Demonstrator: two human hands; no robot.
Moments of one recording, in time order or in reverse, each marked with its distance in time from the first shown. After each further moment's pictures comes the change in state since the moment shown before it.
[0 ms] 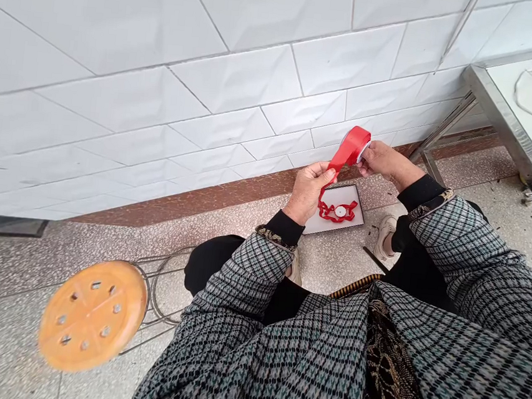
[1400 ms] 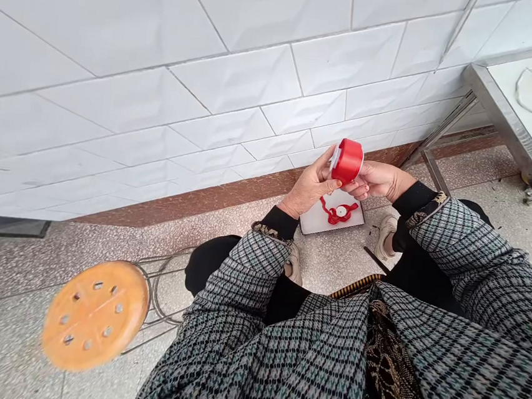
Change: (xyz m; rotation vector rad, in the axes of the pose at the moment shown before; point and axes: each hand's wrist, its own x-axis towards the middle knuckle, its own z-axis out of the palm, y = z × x) left_hand 0.007 0.003 -0.019 0.077 -0.307 0.034; right_hand 0.012 0.037 0.011 0.363 -0.841 -0.003
